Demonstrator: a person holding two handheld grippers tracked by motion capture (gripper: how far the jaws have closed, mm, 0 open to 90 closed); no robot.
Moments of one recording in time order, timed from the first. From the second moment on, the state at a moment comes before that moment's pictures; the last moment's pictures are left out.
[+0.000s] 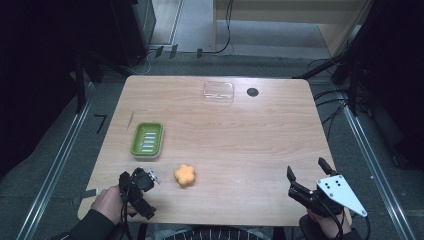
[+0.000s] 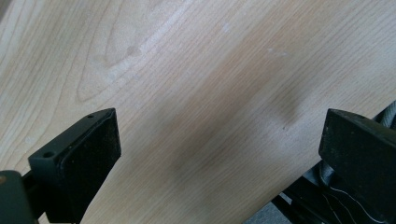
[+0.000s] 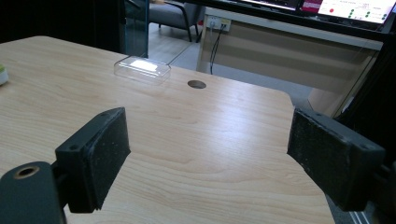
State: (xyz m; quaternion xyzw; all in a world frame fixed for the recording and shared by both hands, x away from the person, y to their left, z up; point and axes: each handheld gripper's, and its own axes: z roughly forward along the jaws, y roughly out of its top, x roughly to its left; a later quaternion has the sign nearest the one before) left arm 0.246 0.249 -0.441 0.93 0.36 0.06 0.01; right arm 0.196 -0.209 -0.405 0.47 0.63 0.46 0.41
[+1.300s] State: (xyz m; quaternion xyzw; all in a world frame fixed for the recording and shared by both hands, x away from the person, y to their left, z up) left arm 0.264 0.235 -0.427 0.93 0.35 0.06 0.05; right arm 0.196 -0.205 -0.405 0.47 0.64 0.45 0.41
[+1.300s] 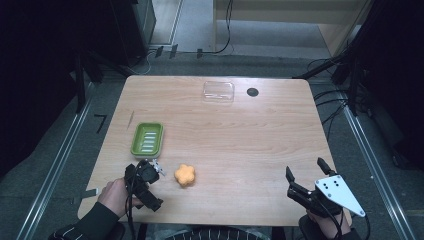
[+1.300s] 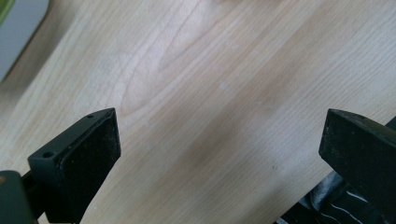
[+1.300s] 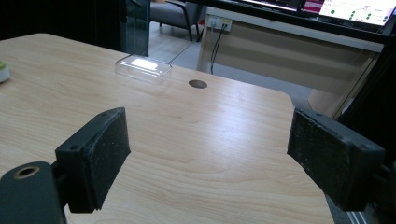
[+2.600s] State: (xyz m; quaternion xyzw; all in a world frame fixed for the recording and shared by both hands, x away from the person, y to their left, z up) left arm 0.298 0.192 -0.417 0.94 0.32 0.06 0.07; right arm 0.196 -0.206 -0.405 0.46 0.64 0.45 0.42
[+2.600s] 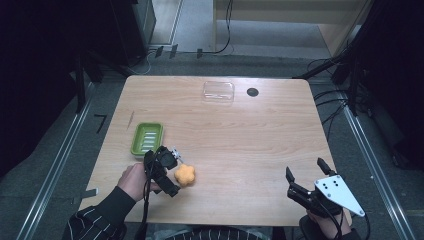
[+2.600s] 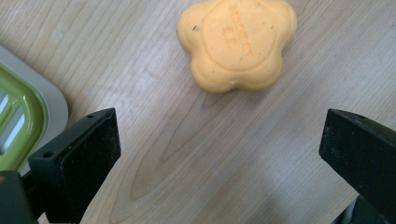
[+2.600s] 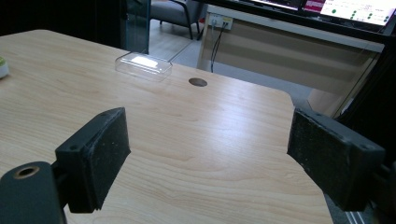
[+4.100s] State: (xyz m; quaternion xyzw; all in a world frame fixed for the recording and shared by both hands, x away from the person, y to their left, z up) left arm 0.327 0.148 -0.450 0.96 0.28 0.07 0.05; right arm 0.195 -0.207 -0.405 0.47 0.64 0.45 0.42
